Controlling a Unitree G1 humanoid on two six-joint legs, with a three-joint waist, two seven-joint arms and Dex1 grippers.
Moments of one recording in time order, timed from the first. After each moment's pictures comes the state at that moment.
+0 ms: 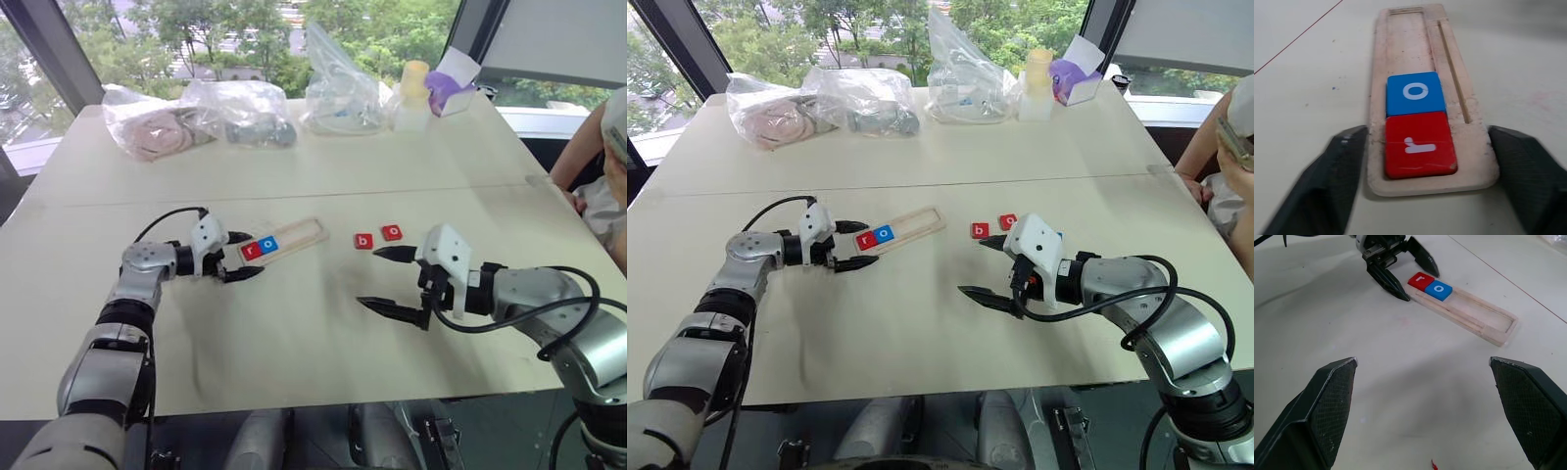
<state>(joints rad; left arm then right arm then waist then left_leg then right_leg) -0.73 0.53 -0.08 0.98 -0.12 -0.34 -1.22 -0.24 -0.78 -0.01 -0.61 0.53 0.75 0.81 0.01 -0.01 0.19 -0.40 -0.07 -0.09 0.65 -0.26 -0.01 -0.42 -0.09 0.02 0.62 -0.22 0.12</state>
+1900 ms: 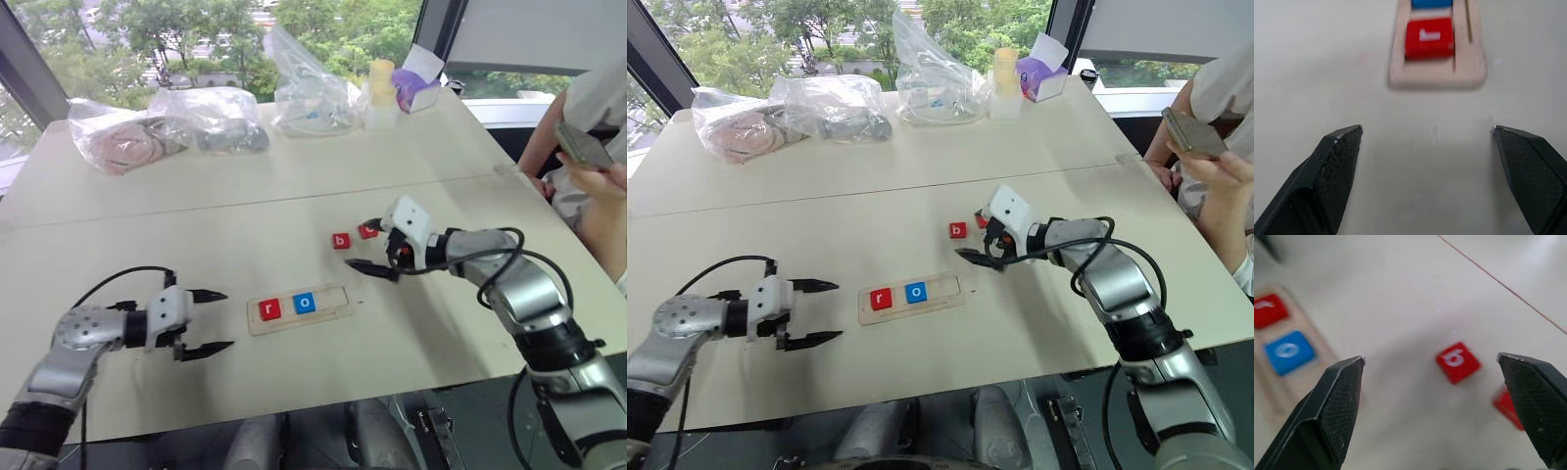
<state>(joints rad) 0.02 0.86 0.02 0.10 -0.31 -0.13 -1.21 -0.62 -0.65 0.26 0.03 0.23 0.47 0.87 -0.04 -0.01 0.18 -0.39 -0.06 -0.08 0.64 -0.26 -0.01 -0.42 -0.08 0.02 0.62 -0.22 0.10</state>
